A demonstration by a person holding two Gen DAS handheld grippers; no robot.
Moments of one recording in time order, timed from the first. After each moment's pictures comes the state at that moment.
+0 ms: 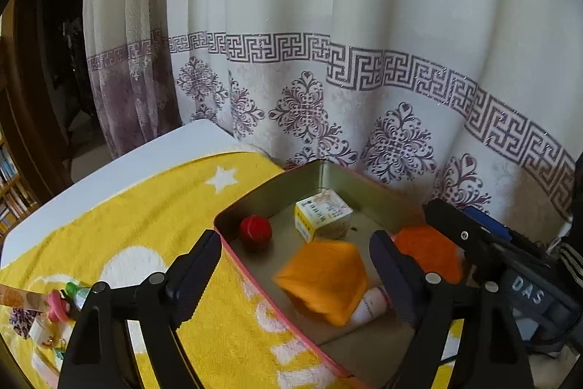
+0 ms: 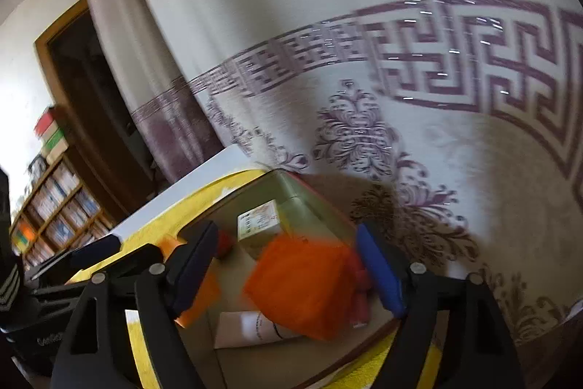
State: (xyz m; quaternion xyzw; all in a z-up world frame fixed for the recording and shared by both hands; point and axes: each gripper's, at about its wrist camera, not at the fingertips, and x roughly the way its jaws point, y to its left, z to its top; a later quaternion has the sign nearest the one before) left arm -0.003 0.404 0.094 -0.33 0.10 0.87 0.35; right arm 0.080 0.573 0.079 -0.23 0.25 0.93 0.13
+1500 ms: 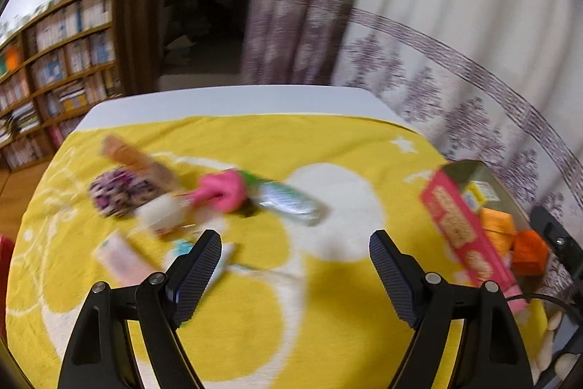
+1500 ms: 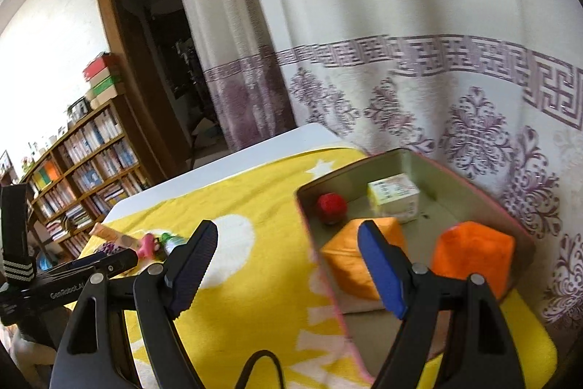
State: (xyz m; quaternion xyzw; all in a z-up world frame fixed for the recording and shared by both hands) left arm -0.034 0.147 0.055 -0.39 -0.03 0.91 0.15; right arm 0.050 0.421 0.095 -0.26 0.15 0.96 0.02
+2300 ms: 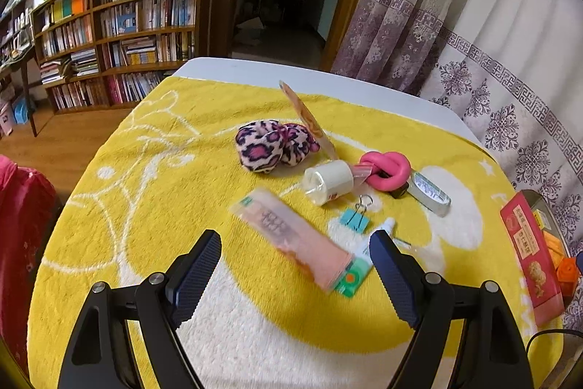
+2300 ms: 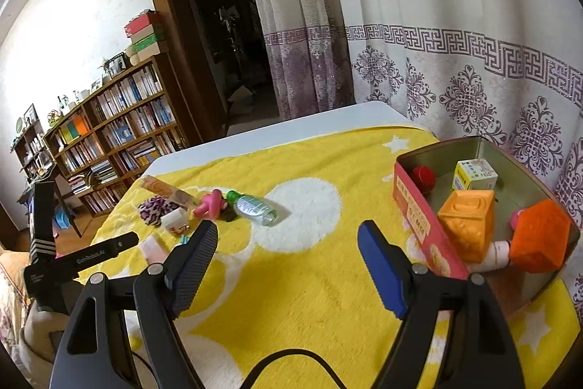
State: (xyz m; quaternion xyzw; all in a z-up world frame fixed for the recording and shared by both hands) left arm -0.022 0.017 0.025 -0.41 -0.09 0.91 0.04; right arm 0.061 0.330 0.100 -0.29 0.11 0.95 -0.05
